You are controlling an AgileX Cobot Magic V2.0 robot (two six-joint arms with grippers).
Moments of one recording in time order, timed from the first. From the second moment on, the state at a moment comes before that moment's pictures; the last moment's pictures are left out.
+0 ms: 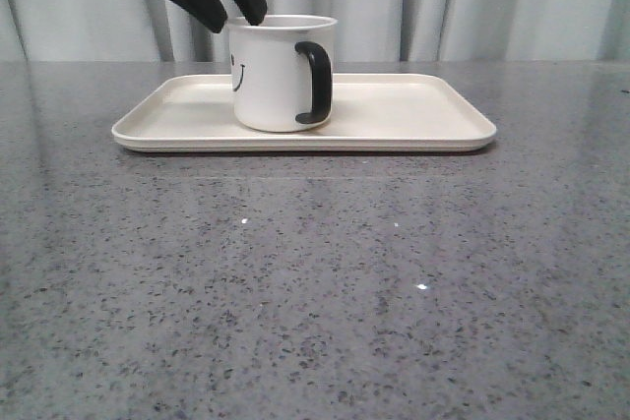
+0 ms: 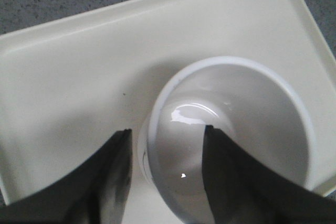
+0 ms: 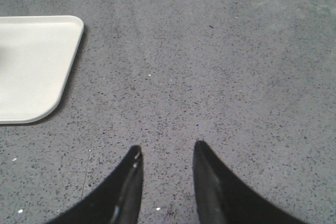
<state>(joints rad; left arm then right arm) -0.42 1.85 -1.73 -0.25 0.86 0.01 0.02 0.54 -0.53 0.04 0.49 0.07</state>
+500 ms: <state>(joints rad) -0.42 1.60 -1.64 -0.20 0.85 0.03 0.25 0.92 -0.84 0.04 0.63 0.07</state>
